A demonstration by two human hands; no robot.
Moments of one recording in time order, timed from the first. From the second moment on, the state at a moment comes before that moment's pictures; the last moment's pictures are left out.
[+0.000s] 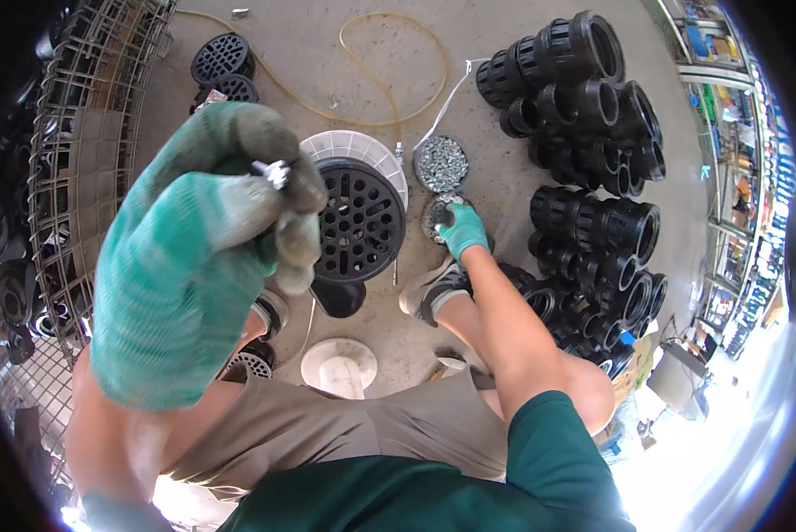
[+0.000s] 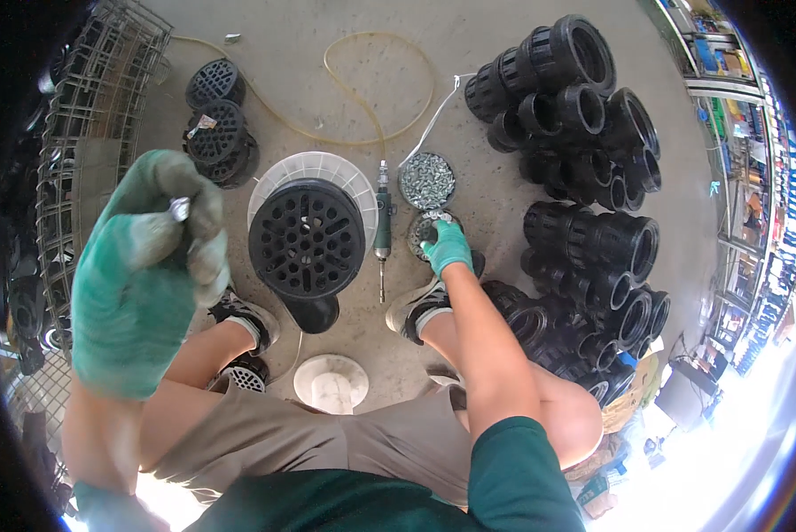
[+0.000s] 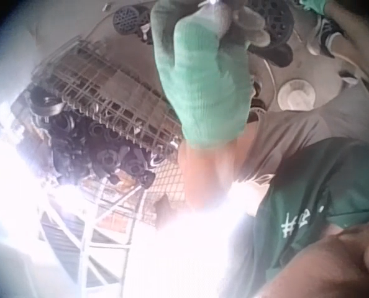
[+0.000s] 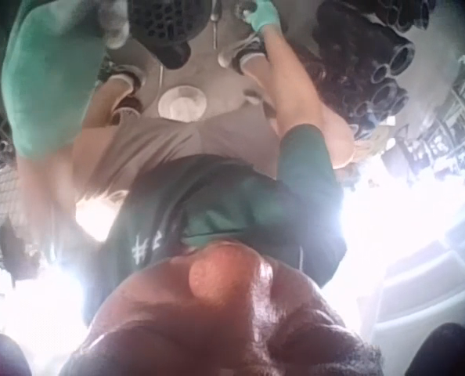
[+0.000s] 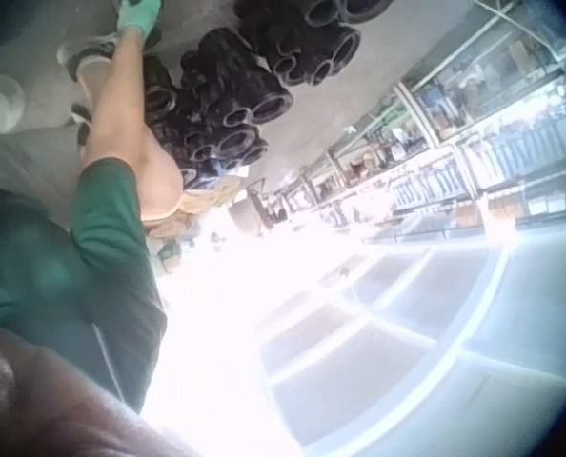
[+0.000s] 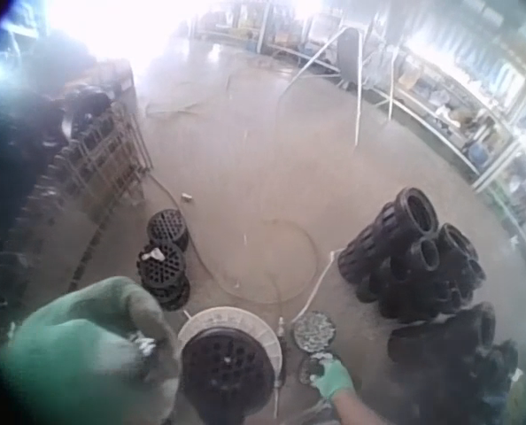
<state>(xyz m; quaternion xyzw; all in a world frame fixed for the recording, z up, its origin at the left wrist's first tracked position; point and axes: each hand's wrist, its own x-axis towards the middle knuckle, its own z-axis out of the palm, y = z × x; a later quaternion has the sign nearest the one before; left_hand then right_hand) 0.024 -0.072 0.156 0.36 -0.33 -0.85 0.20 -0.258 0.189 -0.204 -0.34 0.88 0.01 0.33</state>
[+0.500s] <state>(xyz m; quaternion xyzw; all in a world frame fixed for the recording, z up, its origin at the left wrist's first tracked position) 0.015 -0.081 0.142 0.39 -0.37 -0.83 0.15 -0.244 0.188 -0.239 -0.38 0.88 -0.09 0.27</state>
